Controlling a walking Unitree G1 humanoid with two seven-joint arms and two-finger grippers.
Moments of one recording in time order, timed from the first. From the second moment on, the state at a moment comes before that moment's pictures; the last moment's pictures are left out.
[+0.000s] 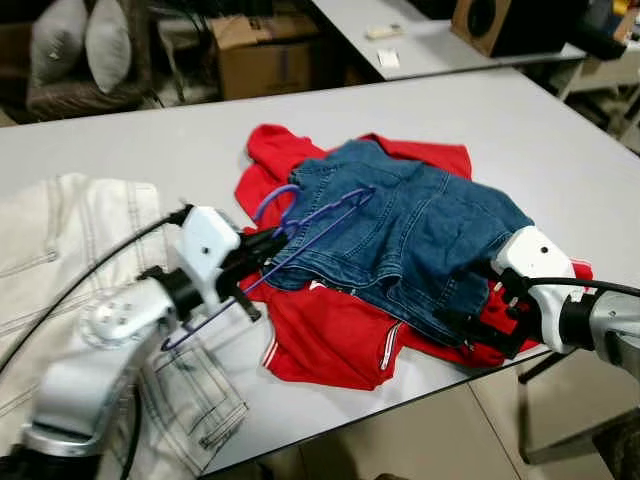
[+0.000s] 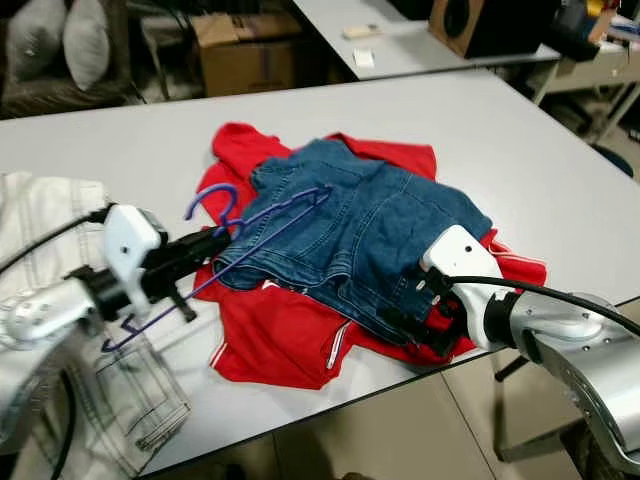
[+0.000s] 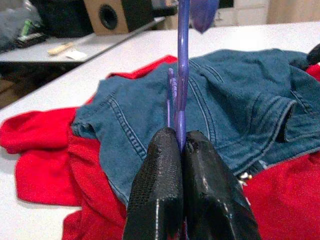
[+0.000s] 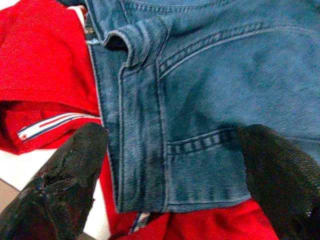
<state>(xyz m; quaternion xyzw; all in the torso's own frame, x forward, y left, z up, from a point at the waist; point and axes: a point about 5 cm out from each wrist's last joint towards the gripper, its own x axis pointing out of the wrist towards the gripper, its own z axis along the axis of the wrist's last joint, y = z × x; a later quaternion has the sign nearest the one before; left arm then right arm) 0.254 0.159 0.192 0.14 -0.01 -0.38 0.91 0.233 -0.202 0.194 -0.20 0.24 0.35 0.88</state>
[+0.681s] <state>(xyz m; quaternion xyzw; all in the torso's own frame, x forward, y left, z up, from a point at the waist) 0.241 0.149 0.187 0.11 -0.02 -0.40 0.91 0.243 -0.177 0.173 -0.16 0.16 0.30 0.93</state>
